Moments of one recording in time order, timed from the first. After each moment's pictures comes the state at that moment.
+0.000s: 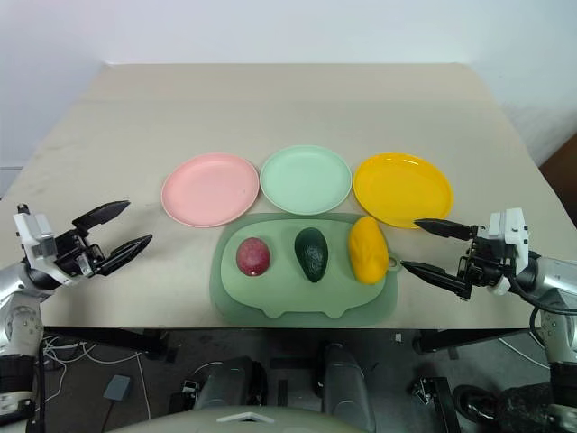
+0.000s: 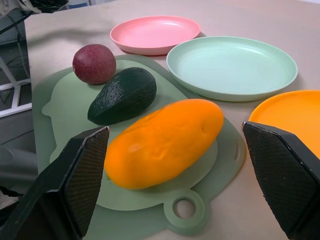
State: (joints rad) left arm -0.07 0.65 0.41 0.21 -0.61 -0.14 -1.27; right arm -0.03 -0.82 -0.39 0.07 0.62 0.16 1.39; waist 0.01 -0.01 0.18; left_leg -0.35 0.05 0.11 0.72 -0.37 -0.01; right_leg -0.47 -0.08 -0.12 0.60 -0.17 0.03
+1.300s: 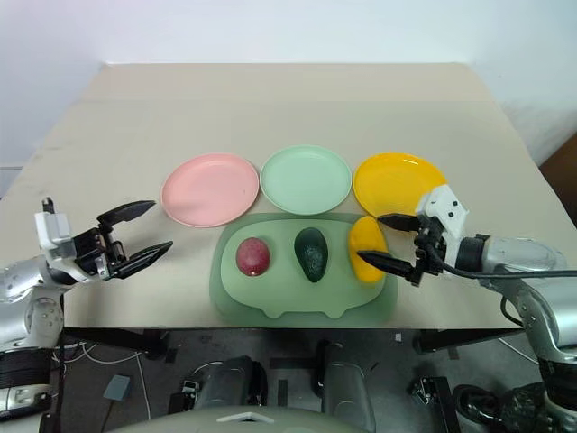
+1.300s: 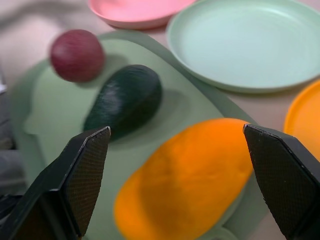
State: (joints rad) left arm -0.13 0.59 0.33 0.16 -0.62 -0.14 -1.34; right arm -0.11 -0.89 -0.23 -0.40 0.63 0.75 0.89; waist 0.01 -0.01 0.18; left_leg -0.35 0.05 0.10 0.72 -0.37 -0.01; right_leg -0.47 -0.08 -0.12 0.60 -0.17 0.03
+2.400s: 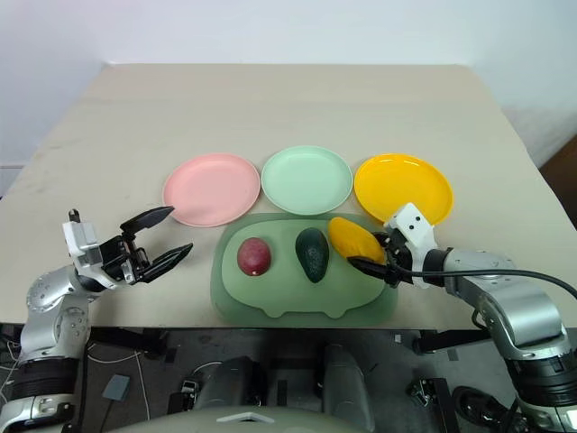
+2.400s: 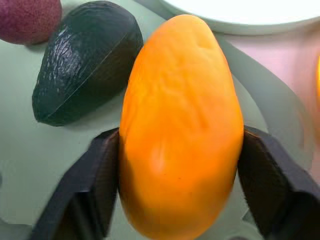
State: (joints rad) left arm -0.09 0.49 0.27 0.11 -0.60 -0.17 -1.24; right arm -0.11 -0.82 -0.07 -0.37 0.52 0.75 0.77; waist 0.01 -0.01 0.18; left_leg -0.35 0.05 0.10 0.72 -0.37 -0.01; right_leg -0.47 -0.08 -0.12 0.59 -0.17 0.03
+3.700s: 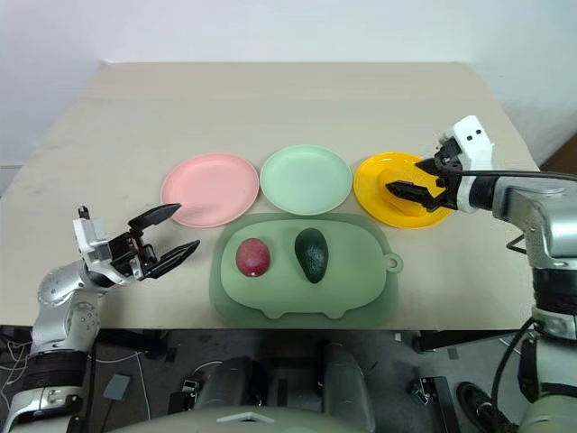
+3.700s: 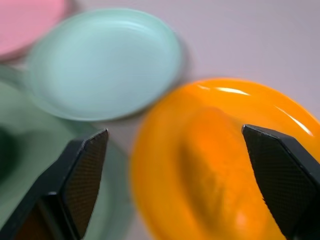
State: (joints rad) left arm -0.13 0.48 0.25 0.16 -0.59 -0.20 -1.26; right arm -0.52 -0.92 -0.19 -0.12 0.53 0.96 0.87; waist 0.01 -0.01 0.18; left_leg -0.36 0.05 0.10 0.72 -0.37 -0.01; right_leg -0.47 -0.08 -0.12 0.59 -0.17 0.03
